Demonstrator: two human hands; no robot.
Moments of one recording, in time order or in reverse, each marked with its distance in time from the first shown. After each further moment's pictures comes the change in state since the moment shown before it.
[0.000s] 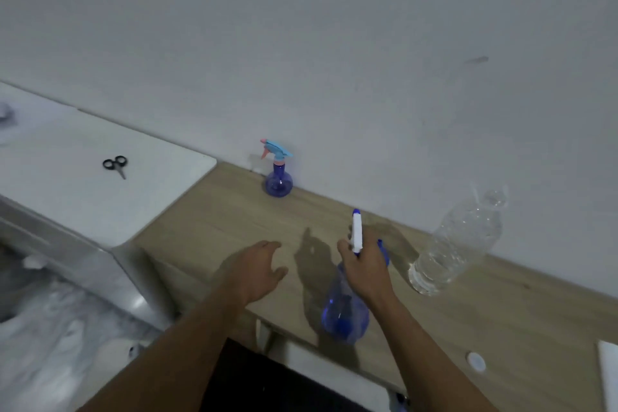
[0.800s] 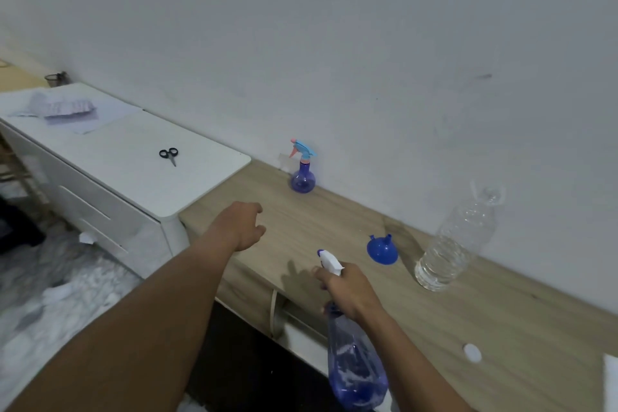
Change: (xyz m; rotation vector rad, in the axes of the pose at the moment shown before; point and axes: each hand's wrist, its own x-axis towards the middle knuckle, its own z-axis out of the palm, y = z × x) left_hand -0.043 -0.020 -0.071 0.152 0.145 -0.174; right_hand -0.094 -0.011 0.004 0.012 -0.389 0.159
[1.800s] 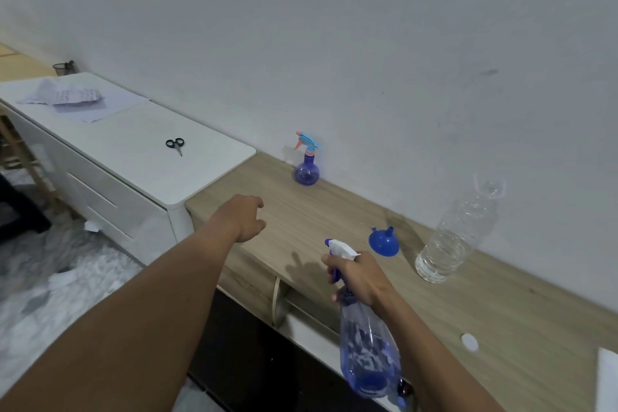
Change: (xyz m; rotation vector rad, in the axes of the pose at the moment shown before) left_hand -0.012 -0.009 -0.001 -0.009 -0.072 -0.042; right_hand -0.020 -0.010 -0.020 0.105 -0.096 0.009
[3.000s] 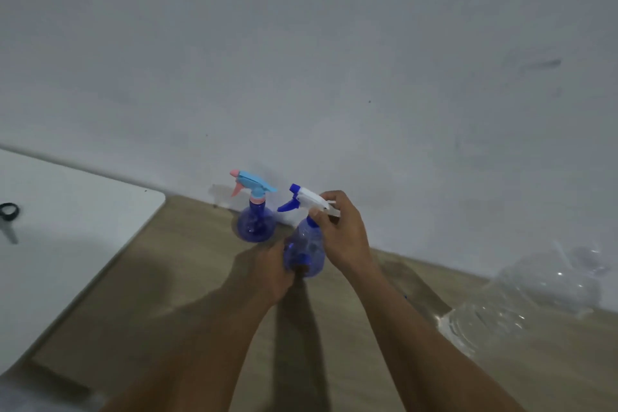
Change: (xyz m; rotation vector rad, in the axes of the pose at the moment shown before) left_hand 0.234 0.078 0.106 -0.333 -0.097 0.330; right_hand 0.288 -0.083 -0.035 0.016 0.564 -0.316
